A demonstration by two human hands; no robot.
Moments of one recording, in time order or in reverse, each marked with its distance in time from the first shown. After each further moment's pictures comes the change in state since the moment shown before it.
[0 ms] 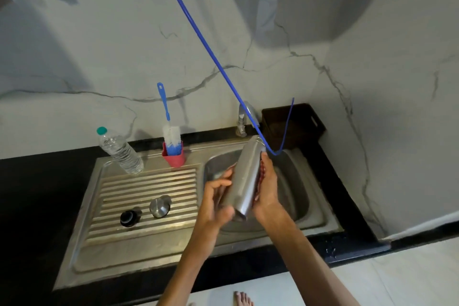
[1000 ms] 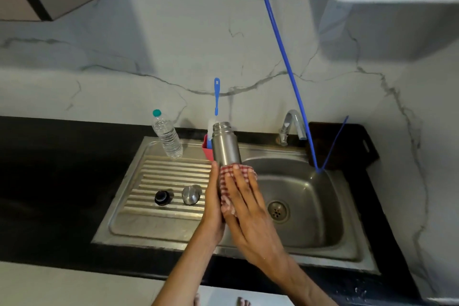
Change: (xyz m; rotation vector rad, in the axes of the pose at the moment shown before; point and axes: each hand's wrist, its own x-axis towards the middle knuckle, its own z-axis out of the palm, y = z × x) left_hand 0.018 0.005 -0.047 -0.533 0.435 -0.282; right_hand -0.059 0.061 0.019 -1.554 -0.687 -1.003
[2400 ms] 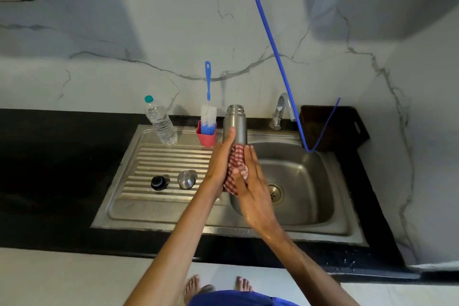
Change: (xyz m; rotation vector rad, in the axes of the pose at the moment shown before) left_hand 0.041 0.009 0.028 0.253 -0.058 0.051; right_hand -0.001 0.015 0.002 0.443 0.111 0.390
